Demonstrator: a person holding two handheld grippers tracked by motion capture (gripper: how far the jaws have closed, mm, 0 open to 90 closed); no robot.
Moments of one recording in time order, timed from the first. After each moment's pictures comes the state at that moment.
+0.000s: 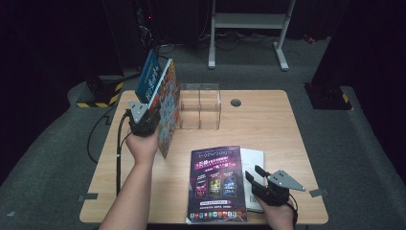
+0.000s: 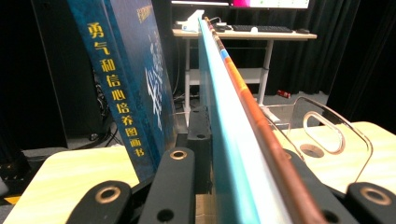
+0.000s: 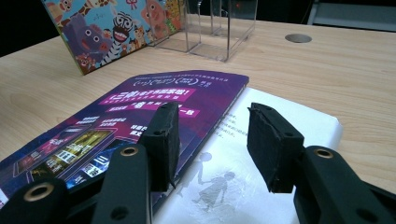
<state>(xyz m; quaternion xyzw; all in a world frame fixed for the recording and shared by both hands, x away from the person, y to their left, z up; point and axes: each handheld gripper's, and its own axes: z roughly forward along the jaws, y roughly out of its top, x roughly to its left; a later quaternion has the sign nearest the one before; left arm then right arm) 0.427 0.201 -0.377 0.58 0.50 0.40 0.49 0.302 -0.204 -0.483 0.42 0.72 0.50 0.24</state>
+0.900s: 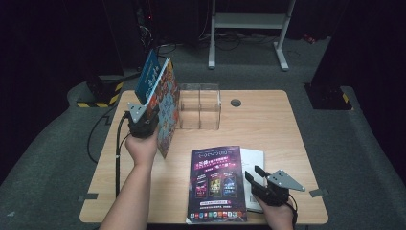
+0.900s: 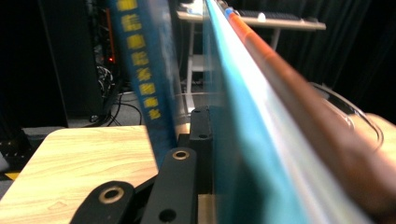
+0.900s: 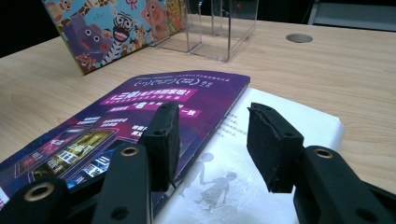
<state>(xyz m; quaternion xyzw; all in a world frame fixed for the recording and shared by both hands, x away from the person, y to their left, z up) 0.428 0.206 -0.389 0.57 0.54 0.39 0.49 0.302 -0.203 -0.483 0.42 0.72 0.50 0.24</state>
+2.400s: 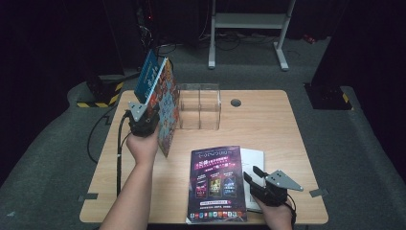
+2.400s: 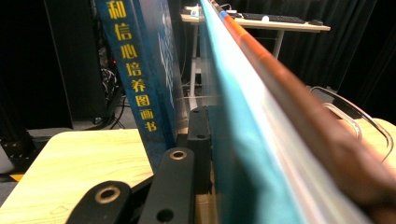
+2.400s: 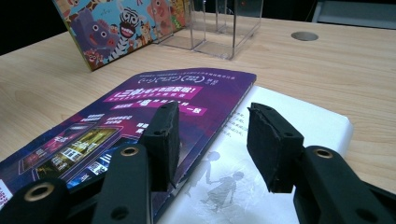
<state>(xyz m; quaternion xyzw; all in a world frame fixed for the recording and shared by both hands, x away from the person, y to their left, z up) 0.434 0.206 -0.387 0.58 0.53 0.39 0.48 0.302 -0.199 -0.484 0.42 0.73 0.50 0.23</state>
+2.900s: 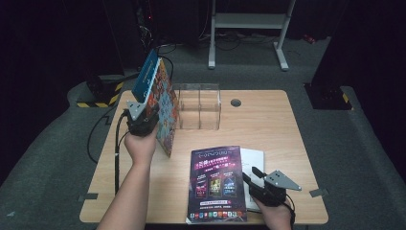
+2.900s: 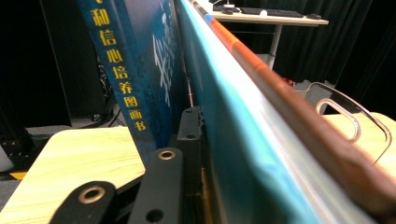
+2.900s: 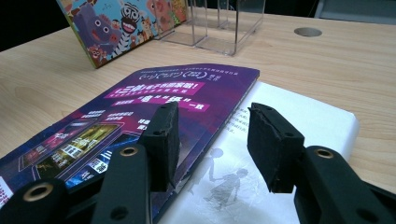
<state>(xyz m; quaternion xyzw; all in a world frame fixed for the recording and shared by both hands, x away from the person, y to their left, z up) 0.433 0.210 -0.383 0.59 0.53 0.38 0.47 0.302 -0.197 -0.487 0.42 0.73 0.49 0.23</state>
